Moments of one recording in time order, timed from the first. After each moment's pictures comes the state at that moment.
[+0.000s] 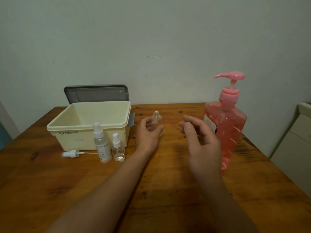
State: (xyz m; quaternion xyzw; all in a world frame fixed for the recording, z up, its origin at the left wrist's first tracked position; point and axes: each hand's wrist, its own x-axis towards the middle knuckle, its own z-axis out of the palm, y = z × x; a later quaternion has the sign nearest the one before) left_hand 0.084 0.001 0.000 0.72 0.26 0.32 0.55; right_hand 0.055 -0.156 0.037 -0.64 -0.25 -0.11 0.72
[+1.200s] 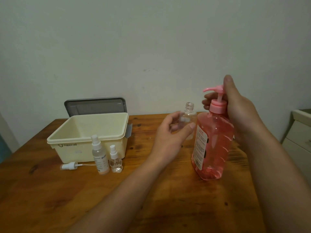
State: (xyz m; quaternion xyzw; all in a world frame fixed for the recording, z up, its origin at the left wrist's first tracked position) left_hand 0.050 -0.076 0.076 0.71 0.03 0.27 0.65; right_hand 0.134 -0.207 0.136 -0.69 -0.18 -0.01 0.70
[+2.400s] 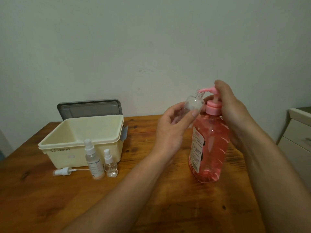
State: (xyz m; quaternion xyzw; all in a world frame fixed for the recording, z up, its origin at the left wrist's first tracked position) left_hand 0.073 -0.087 0.092 0.63 0.02 0.28 0.72; right_hand 0.134 -0.203 0.140 -0.69 -0.16 0.05 0.71
